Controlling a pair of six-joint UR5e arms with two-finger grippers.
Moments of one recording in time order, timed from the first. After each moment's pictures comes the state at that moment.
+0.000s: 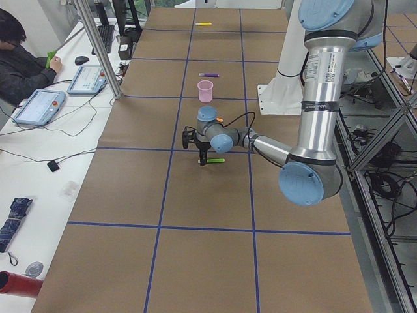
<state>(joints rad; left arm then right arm) -0.73 -1.64 -1.73 -2.03 -1.95 -1.14 1.62 -1.63 1.69 -1.60 2.44 -0.02</state>
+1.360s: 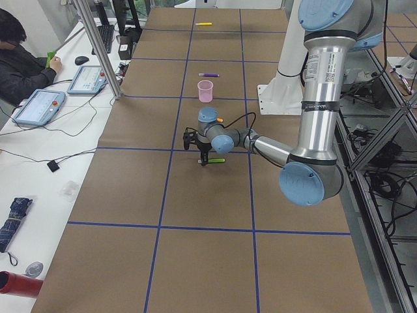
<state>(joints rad) -0.72 -1.63 -1.73 -2.03 -1.95 -1.14 1.62 -1.62 1.68 -1.60 2.45 -0.02</state>
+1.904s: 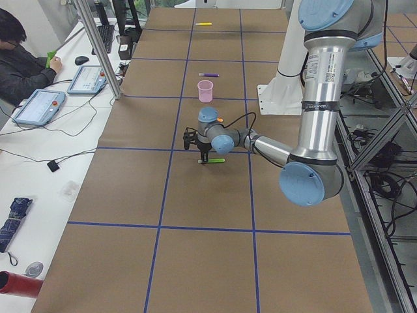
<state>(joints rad) -0.72 -1.63 -1.73 -2.03 -1.95 -1.14 1.62 -1.62 1.68 -1.60 2.46 -0.02</state>
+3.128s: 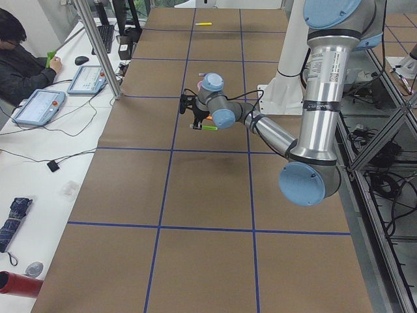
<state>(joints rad) -0.80 -1.70 -1.98 -2.03 -1.94 -1.13 1.61 -1.62 1.66 -1.60 2.45 -0.02</state>
